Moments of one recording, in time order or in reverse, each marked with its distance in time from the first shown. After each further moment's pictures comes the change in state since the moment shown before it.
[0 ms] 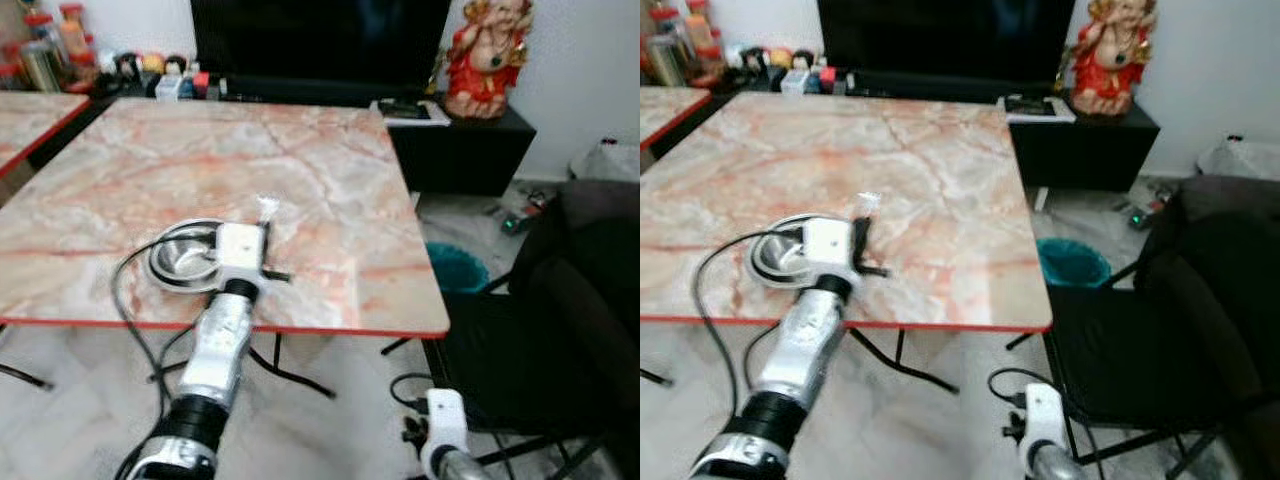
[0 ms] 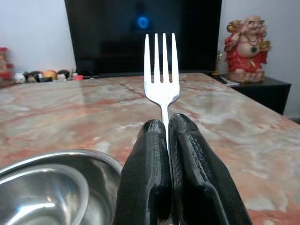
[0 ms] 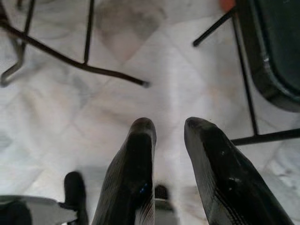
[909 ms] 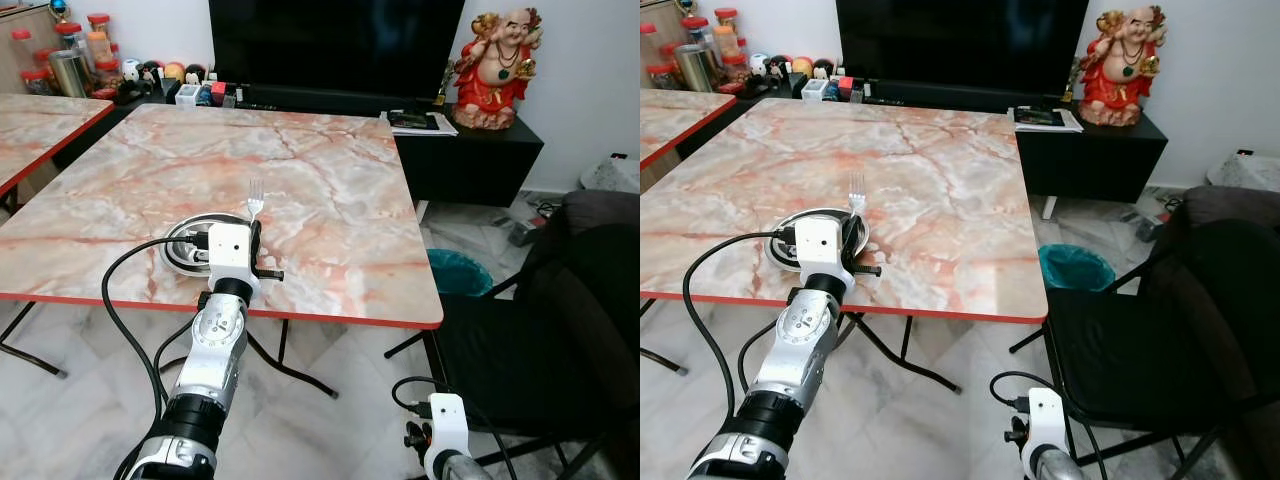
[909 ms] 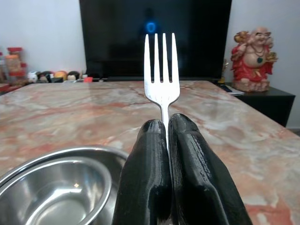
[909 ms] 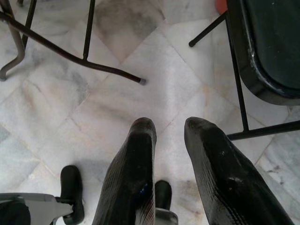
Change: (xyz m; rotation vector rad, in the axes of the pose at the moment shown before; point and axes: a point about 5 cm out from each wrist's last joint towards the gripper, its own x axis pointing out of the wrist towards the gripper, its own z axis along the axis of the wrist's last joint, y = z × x) left arm 0.000 0.004 -0.002 -0.011 0.009 0.027; right arm -0.002 -0.006 -0.005 0.001 0.019 -0.009
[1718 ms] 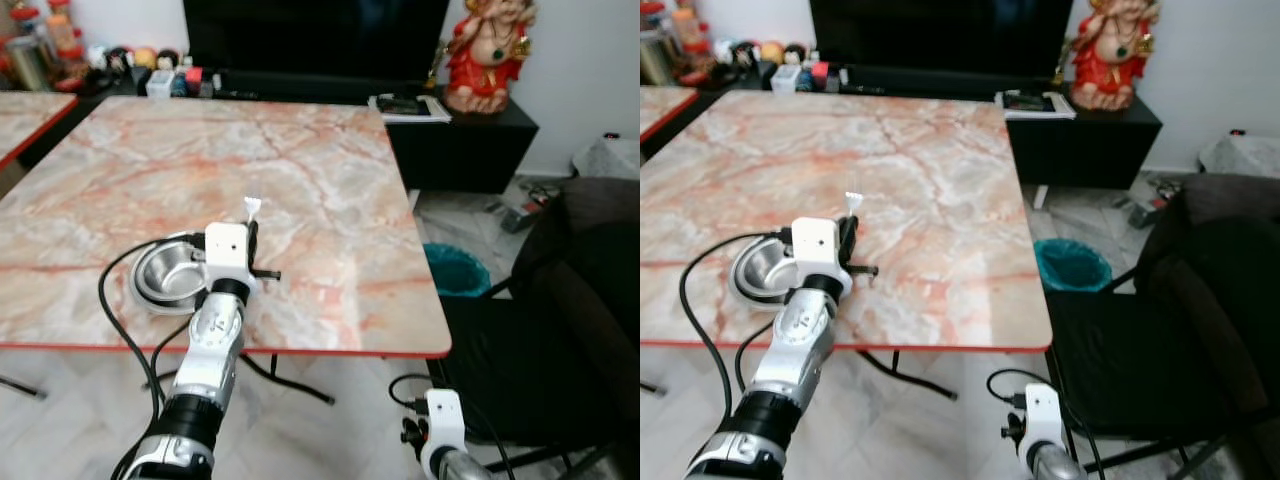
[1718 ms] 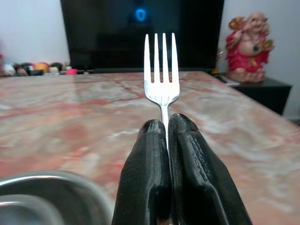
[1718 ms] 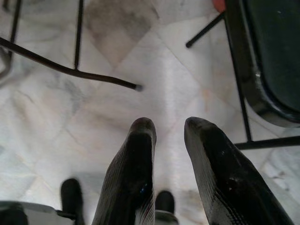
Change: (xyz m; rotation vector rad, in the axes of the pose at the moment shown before) left arm 0.001 -0.008 0.001 -0.018 -0.003 -0.009; right arm -0.001 -0.003 0.000 -0.006 0.002 -0.002
